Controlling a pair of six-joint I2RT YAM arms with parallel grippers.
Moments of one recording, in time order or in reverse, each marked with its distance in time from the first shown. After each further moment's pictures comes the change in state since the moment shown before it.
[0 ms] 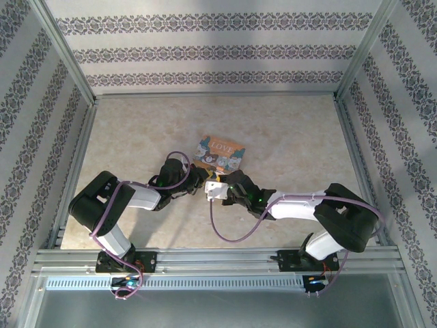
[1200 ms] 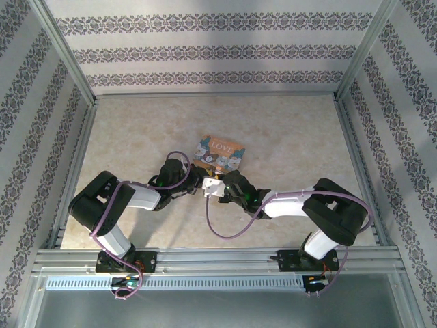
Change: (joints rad) left arm 0.000 0.000 0.000 0.000 -0.011 -0.001; right arm 0.007 0.085 0.015 0.104 0.063 0.061
